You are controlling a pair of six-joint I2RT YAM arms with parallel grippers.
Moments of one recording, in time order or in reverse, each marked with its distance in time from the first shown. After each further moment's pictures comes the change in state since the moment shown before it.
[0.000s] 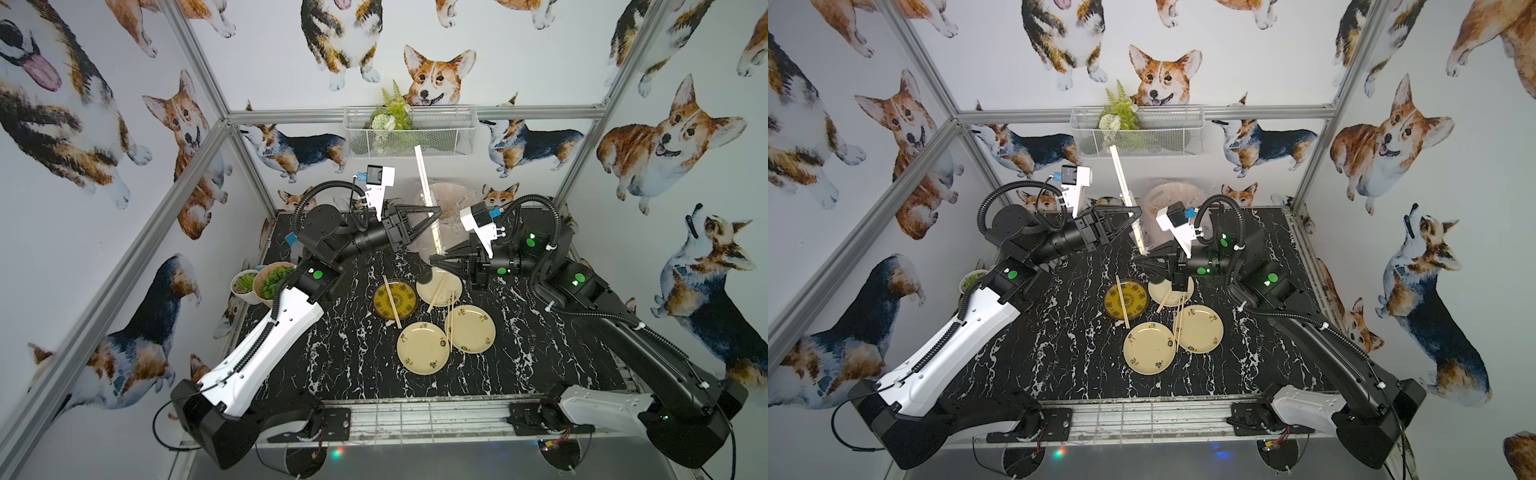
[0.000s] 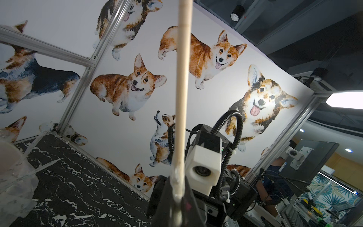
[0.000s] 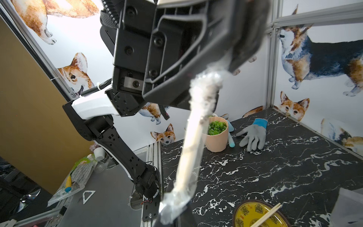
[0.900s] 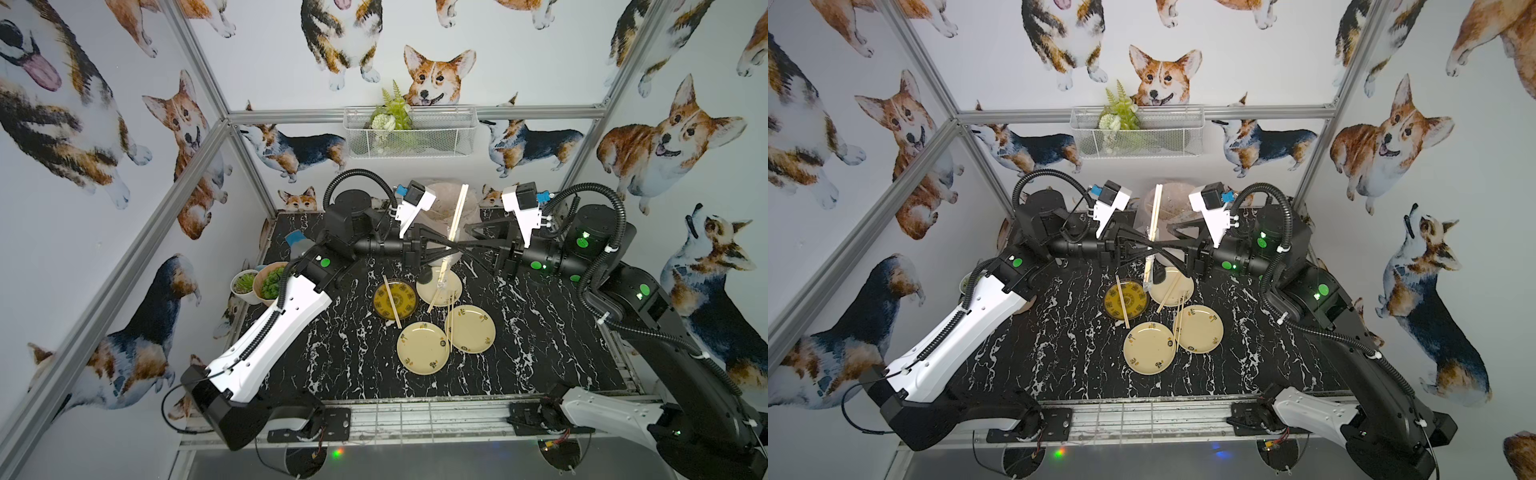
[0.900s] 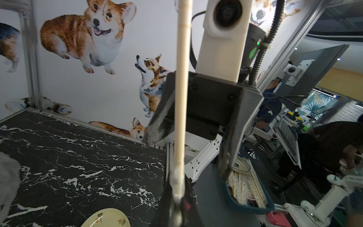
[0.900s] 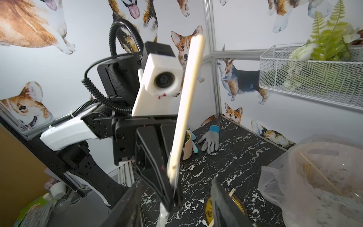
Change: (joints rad) left arm -0.080 0.100 0.154 -0.425 0.277 0.443; right arm -0.005 -0.080 0.204 -0.250 0.265 0.029
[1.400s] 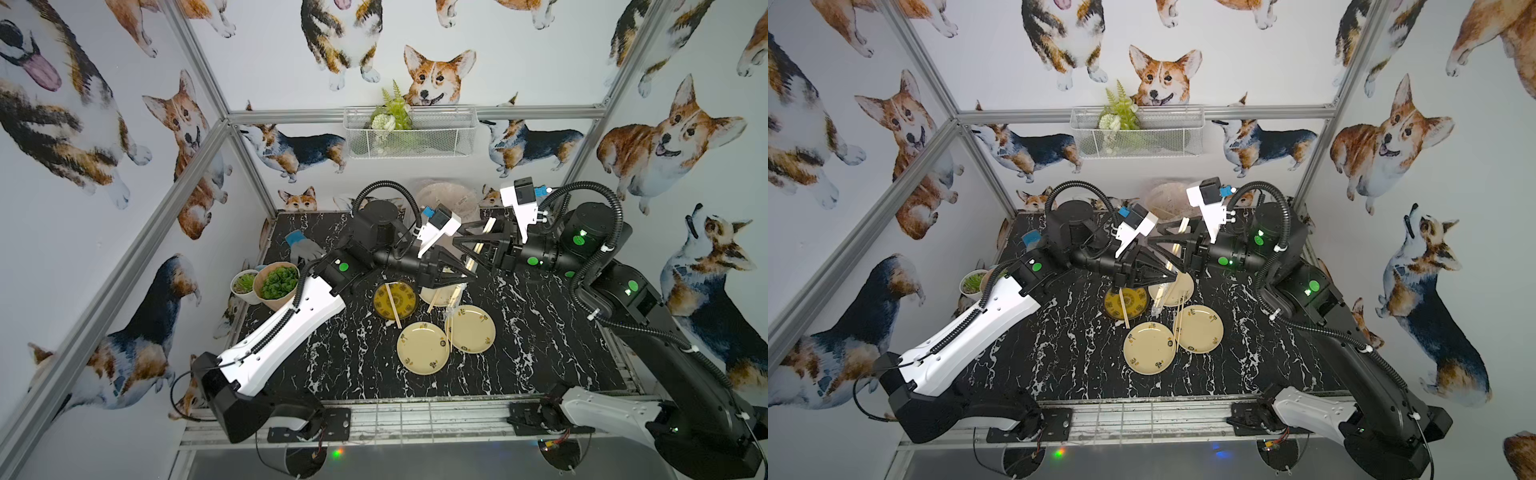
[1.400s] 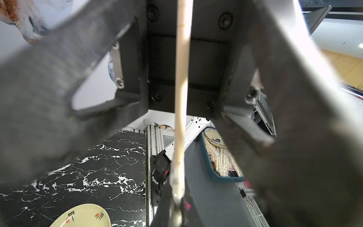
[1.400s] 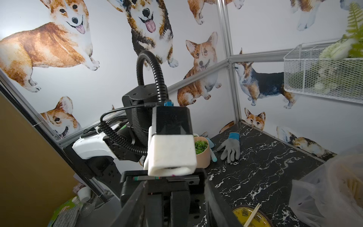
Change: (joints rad) left arm -0.089 0.033 -0.014 -0.075 0.050 0.092; right arm 0.000 0.010 -0.033 0.116 -0.096 0.101
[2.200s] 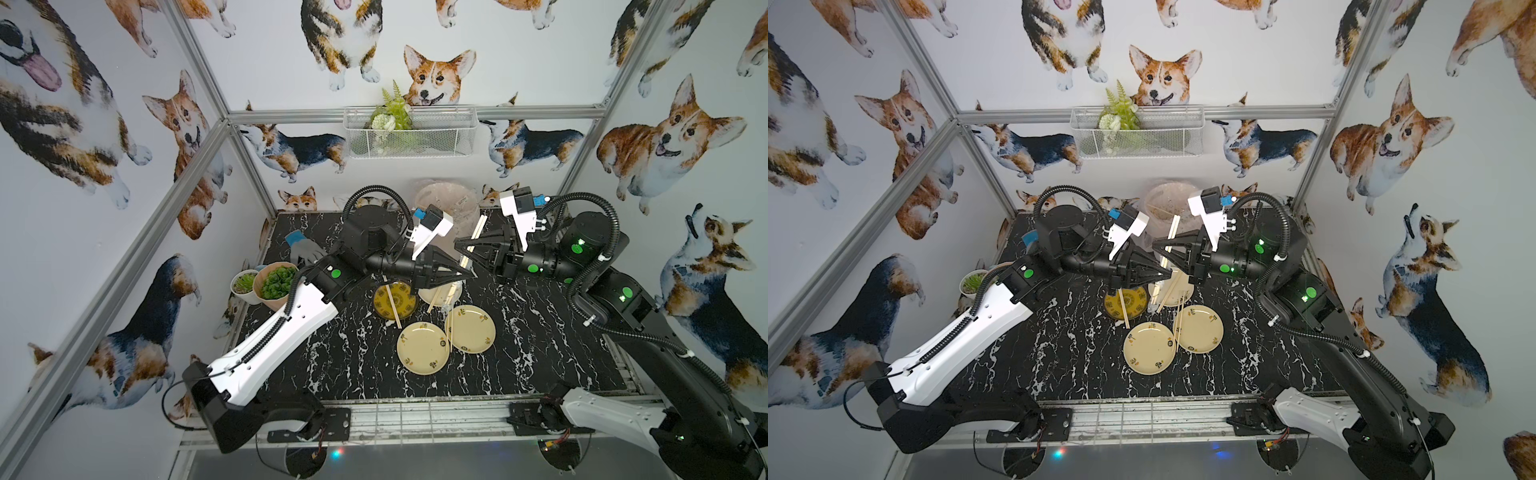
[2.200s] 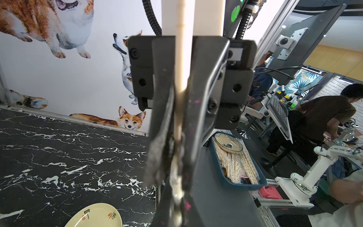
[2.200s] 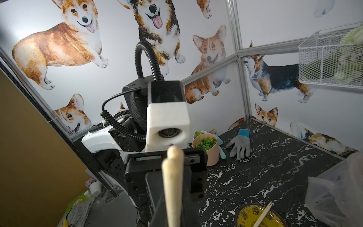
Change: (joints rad) left arm 0.008 -0.058 -0.063 0.058 -0.071 0.007; right arm -0.006 -0.045 -0.095 0.069 -0.052 0.046
